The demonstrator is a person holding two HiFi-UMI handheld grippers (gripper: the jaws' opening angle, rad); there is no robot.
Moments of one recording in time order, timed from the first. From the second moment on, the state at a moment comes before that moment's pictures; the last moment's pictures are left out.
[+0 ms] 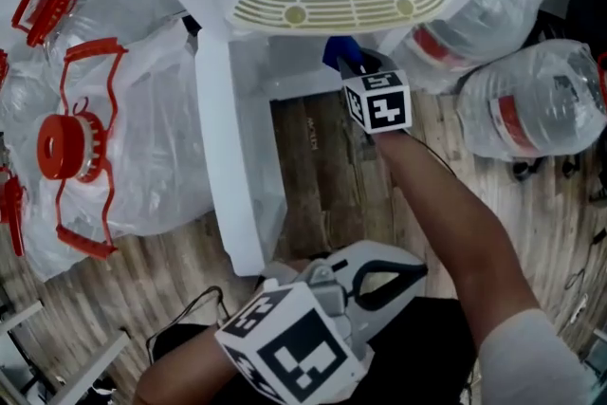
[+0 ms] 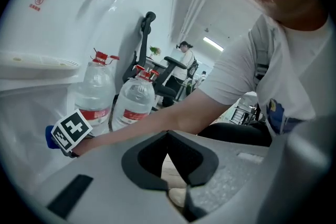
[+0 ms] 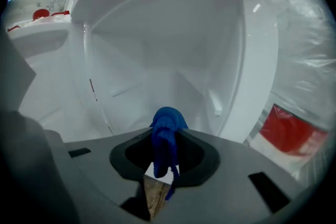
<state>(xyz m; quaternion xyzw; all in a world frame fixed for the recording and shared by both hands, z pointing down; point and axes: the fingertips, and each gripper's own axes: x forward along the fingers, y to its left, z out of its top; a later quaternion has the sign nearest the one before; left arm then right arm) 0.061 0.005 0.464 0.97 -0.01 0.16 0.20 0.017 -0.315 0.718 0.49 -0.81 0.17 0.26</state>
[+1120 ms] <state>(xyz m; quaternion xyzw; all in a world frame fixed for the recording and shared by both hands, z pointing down) 0.050 0.004 0.448 0.98 0.01 0.12 0.18 0.061 -0.322 0.619 0.65 -0.74 0.10 0.15</state>
